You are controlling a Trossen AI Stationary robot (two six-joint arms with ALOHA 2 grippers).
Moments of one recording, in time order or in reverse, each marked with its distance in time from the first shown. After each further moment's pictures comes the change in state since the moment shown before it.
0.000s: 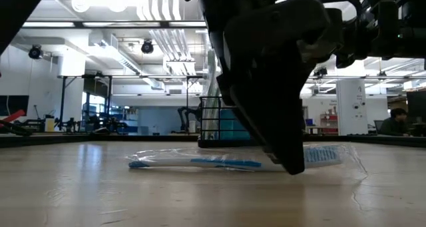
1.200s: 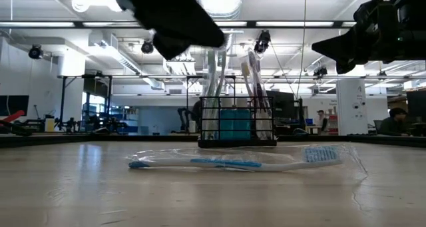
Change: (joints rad) left arm -0.038 -0.757 -0.985 0.893 -0.099 0.008; right arm 0.000 0.000 0.000 -0.056 0.000 0.049
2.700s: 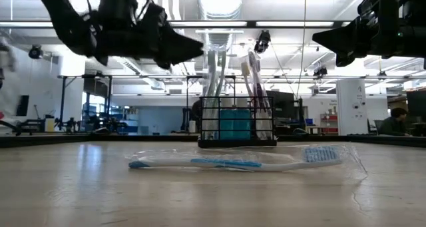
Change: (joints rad) left arm 0.647 -0.175 -0.468 0.846 0.348 0.350; right arm 0.000 0.000 -0.001 0.077 -0.001 -0.042
